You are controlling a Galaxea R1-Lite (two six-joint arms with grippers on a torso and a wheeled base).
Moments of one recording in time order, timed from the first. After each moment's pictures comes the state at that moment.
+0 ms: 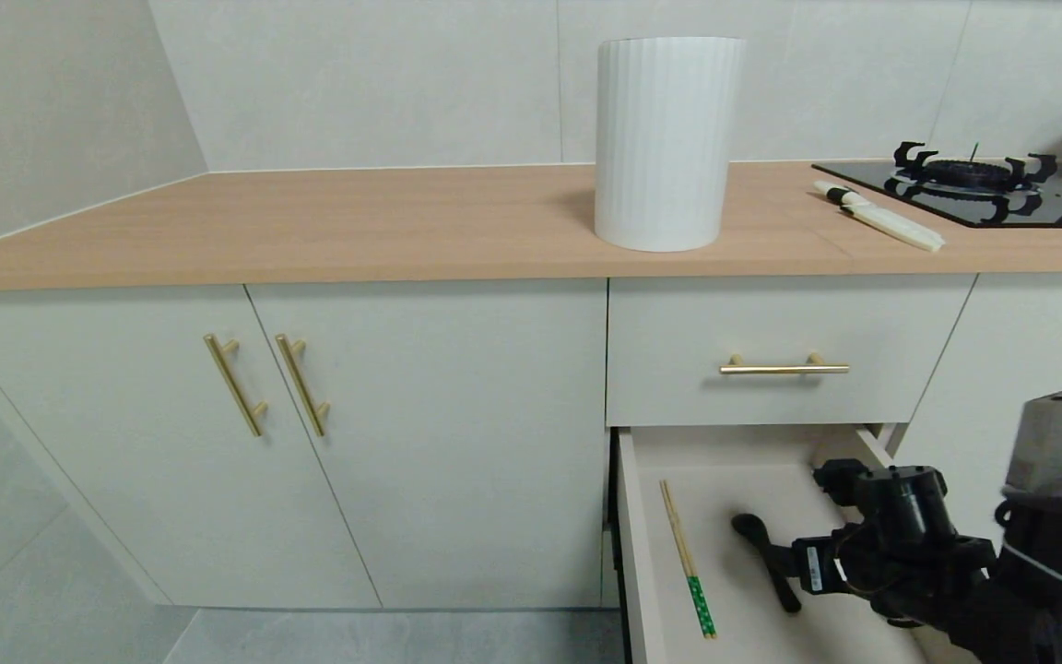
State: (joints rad) left arm 0.00 0.00 0.00 0.00 0.01 0.00; right arm 0.27 2.15 -0.40 -1.05 -0.07 0.15
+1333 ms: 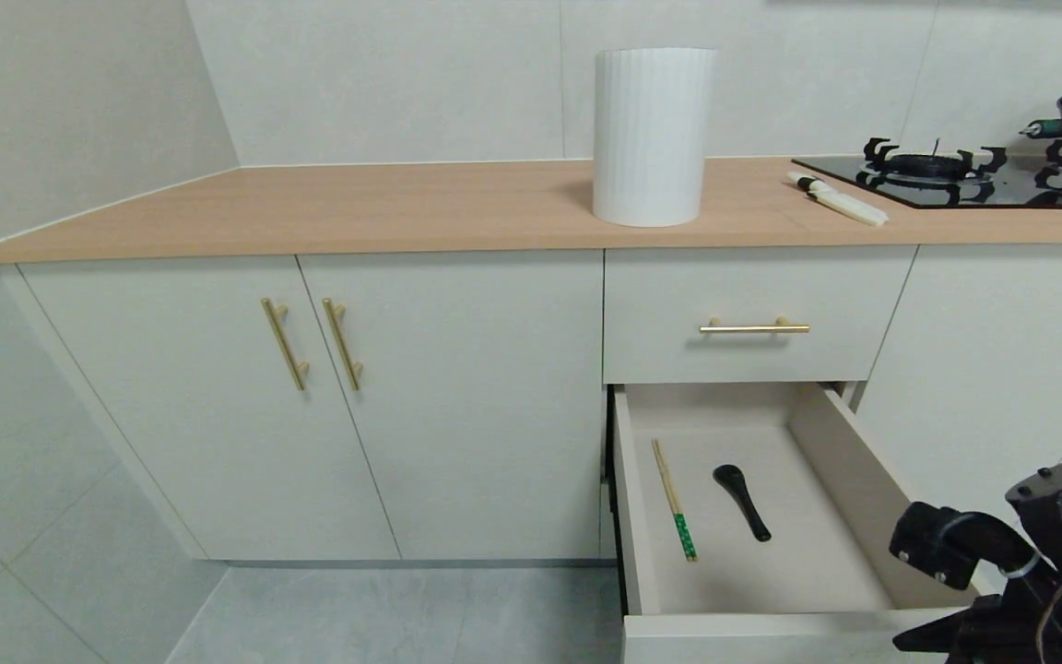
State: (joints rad) left arm 0.00 0.00 0.00 0.00 0.01 0.00; right arm 0.49 1.37 -0.48 0.09 0.22 -0.08
